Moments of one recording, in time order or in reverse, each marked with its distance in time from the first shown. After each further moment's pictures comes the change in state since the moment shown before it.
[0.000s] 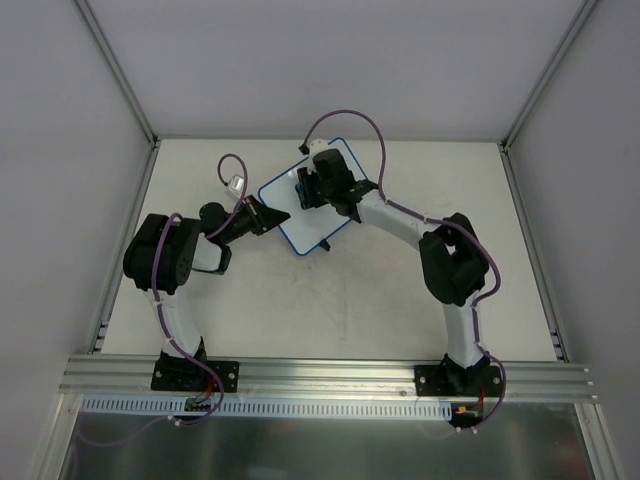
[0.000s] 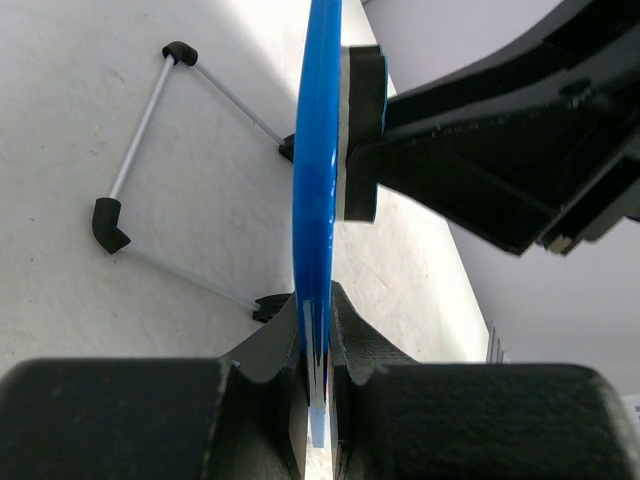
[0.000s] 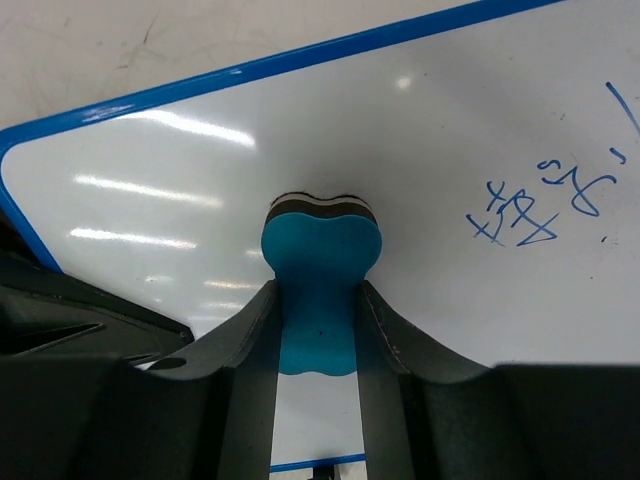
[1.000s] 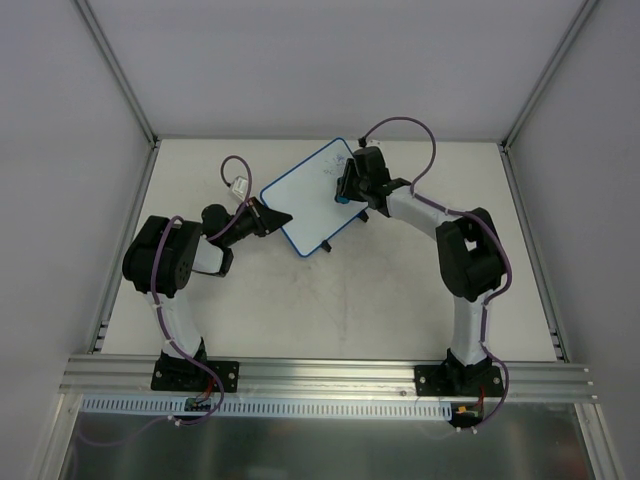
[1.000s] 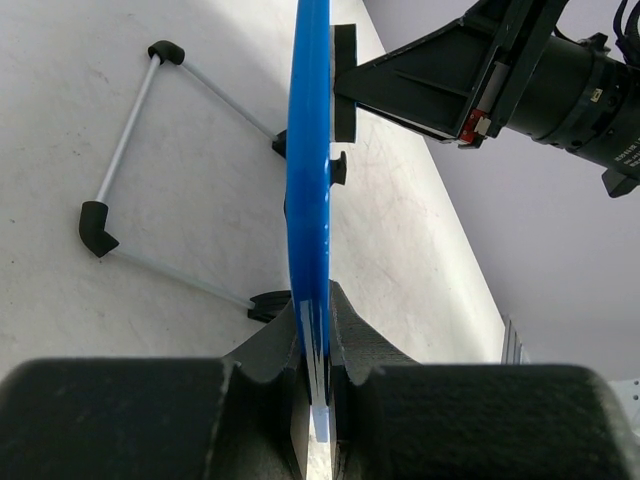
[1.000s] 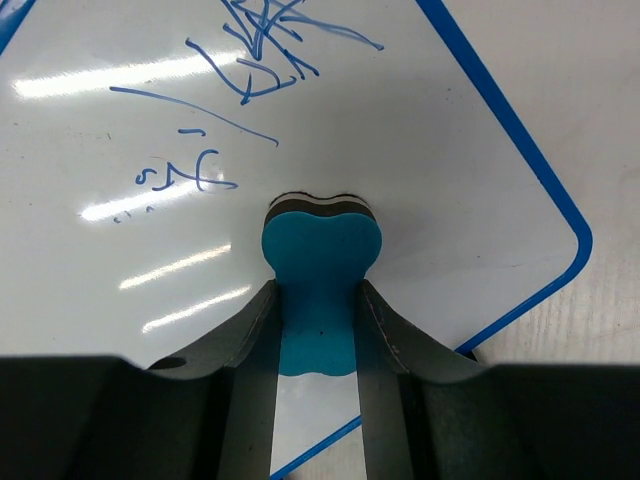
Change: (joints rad) left arm -0.032 -0.024 -0.022 0.001 -0.021 0.053; right arm -0.197 -0.046 -0.156 0.052 0.050 0.362
